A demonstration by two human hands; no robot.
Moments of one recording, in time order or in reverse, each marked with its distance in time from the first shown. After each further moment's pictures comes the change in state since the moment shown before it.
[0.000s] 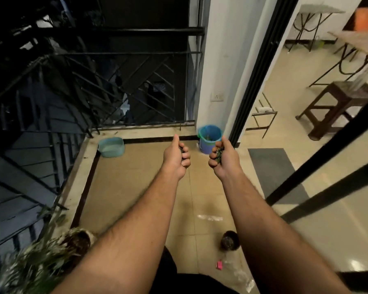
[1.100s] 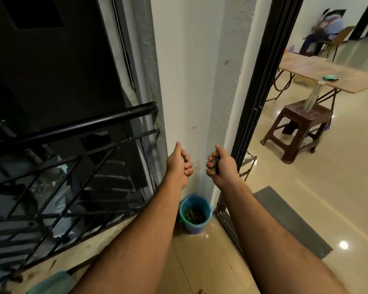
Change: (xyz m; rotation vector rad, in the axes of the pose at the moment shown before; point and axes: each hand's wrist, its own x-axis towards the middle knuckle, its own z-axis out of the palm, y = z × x) left_hand 0.521 0.225 0.315 0.232 -0.334 -0.104; right_hand 0.505 -0.248 0.198 0.145 0.201 -0.238
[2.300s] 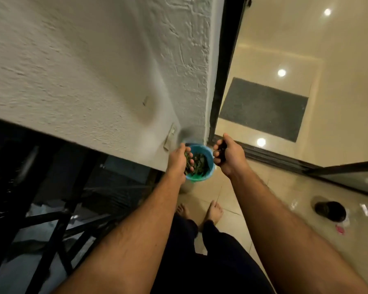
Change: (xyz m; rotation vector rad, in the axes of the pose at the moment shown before) left_hand 0.310 -0.084 -0.022 0.872 -0.248 -0.539; right_hand 0.221 0.117 -0.038 0.375 0.694 0.164
